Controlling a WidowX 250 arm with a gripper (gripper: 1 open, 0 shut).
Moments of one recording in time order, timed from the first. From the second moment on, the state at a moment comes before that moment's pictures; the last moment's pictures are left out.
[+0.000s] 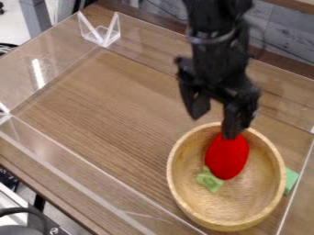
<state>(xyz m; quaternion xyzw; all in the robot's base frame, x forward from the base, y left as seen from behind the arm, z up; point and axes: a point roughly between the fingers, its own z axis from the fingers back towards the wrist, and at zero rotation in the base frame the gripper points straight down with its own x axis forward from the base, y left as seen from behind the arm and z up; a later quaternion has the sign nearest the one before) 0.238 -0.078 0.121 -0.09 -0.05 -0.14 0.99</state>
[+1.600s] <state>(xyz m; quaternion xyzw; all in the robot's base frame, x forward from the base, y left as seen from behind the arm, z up) 0.292 -0.047 0.109 -0.09 -0.03 -0.13 0.99</state>
